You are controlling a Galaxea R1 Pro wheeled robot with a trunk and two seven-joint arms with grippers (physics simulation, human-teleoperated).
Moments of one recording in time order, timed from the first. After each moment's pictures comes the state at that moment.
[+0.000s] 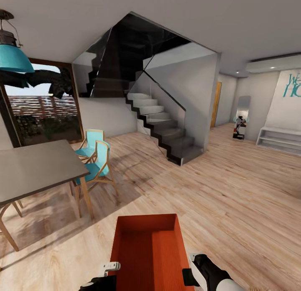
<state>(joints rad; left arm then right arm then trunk) -0.43 -0.04 -0.16 -0.25 0.24 0.07 -0.01 -0.56 0.10 -0.02 -0.26 0.02 0.53 -0.09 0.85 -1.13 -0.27</state>
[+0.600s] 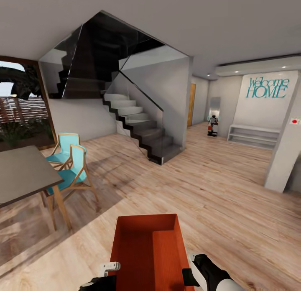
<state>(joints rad) -0.43 -0.04 -0.16 -0.25 0.24 0.07 -0.01 -0.56 0.10 -0.02 -0.26 0.02 0.53 -0.09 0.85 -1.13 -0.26</state>
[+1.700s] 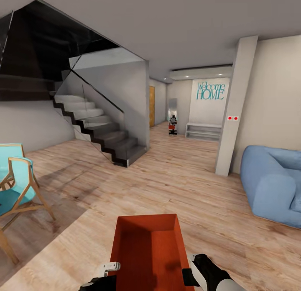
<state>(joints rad) -0.43 -0.04 -0.16 -0.25 0.24 0.07 -0.01 -0.56 0.10 -0.02 -0.26 0.02 0.53 -0.09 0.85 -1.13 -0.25</state>
